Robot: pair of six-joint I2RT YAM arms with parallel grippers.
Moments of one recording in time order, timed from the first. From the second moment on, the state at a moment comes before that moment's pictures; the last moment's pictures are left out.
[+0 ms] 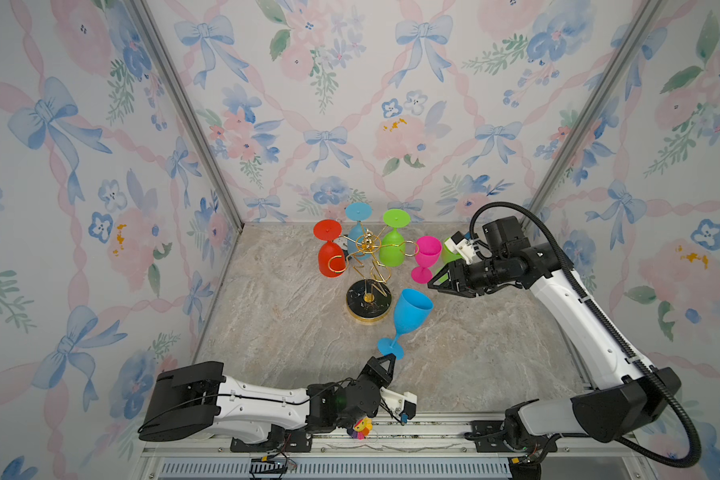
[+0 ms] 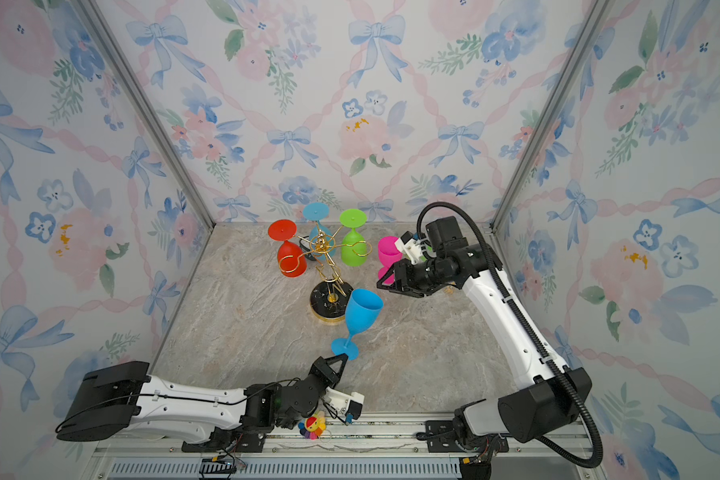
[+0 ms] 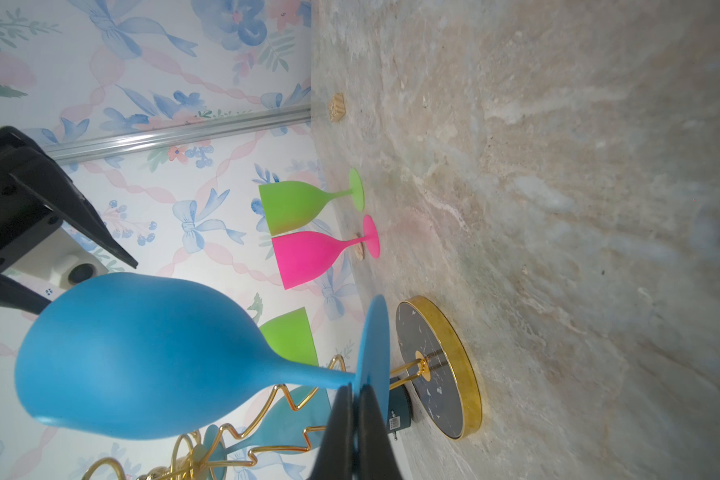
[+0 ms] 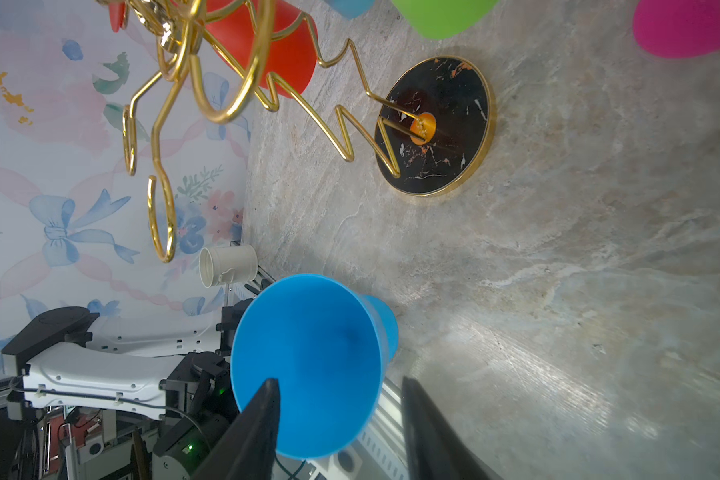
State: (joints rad) left arm -1.47 1.18 0.37 0.44 -0.78 1.45; right arm 0.34 1.43 1.53 -1.15 -0.70 0.35
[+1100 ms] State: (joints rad) left arm -1.47 1.19 0.28 0.63 -0.88 1.65; right arm 0.42 1.51 1.54 -1.21 -0.66 0.29
